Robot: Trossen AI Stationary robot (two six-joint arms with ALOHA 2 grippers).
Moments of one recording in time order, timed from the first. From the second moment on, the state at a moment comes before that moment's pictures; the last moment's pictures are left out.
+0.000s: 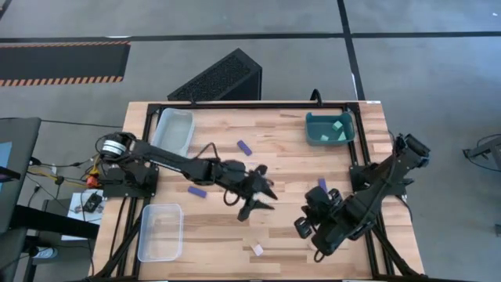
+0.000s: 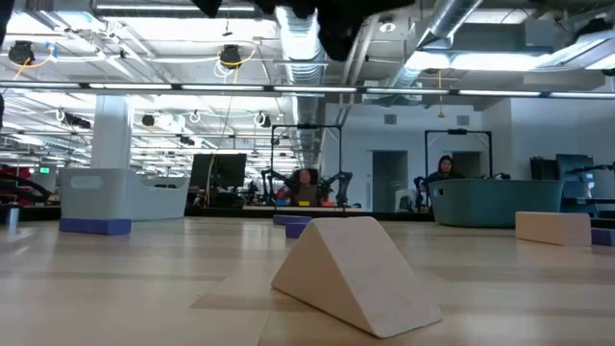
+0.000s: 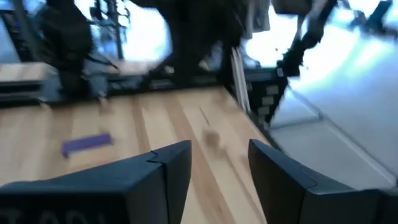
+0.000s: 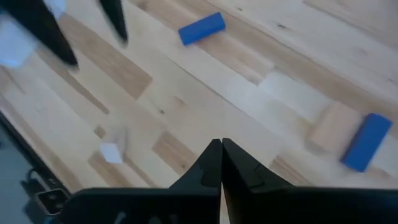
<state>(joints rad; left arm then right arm) -0.18 1.74 1.17 0.27 0.23 -0.05 0.74 1.60 1.48 -1.25 0.58 1.62</state>
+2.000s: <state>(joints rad) -0.47 1.98 1.17 0.12 -0.04 -0.10 0.90 1.61 1.25 -1.05 0.42 1.77</state>
